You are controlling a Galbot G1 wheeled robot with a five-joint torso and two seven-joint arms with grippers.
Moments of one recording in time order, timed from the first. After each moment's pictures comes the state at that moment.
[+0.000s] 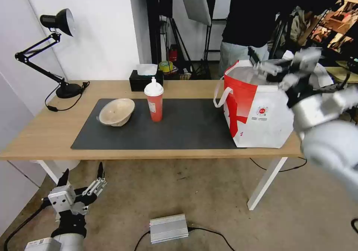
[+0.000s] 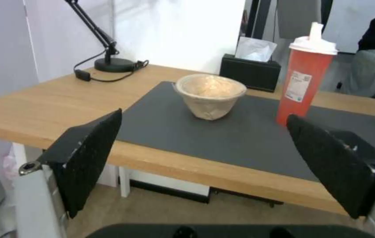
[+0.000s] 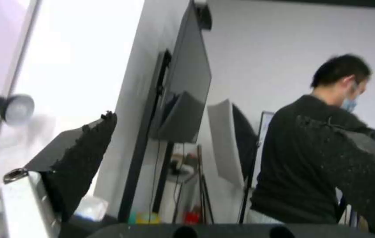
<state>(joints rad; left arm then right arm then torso) 1.98 -1.42 -0.62 -2.45 -0.25 -0.06 -0.24 -0.91 0.48 0.23 2.24 0.69 0.17 0.47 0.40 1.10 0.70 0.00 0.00</state>
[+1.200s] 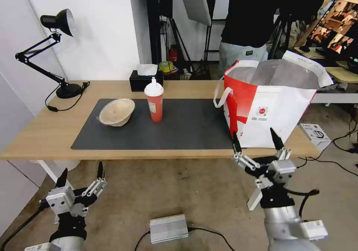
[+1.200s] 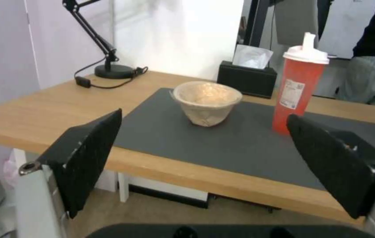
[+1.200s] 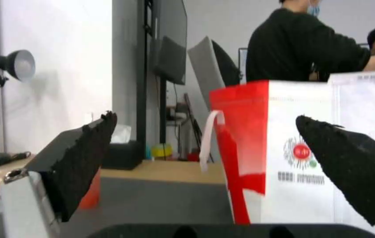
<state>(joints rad) 2.01 -1.46 -0.61 -2.48 -0.22 -0.08 -0.23 -1.65 0.85 0.19 2.37 0.14 0.31 0.62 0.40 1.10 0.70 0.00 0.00</state>
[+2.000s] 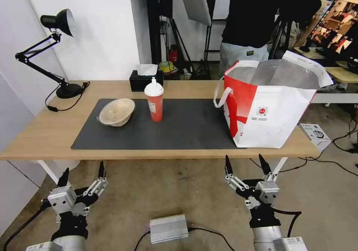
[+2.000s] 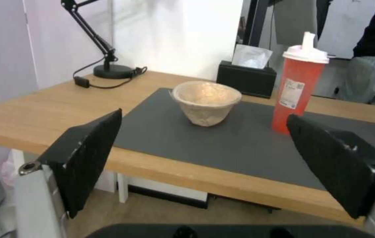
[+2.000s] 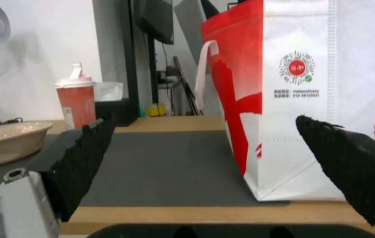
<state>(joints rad) 2.00 -1.46 -0.61 -2.47 -0.22 -0.08 -0.22 -1.71 0.93 0.12 2.30 0.12 0.30 0.65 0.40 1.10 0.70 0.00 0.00</state>
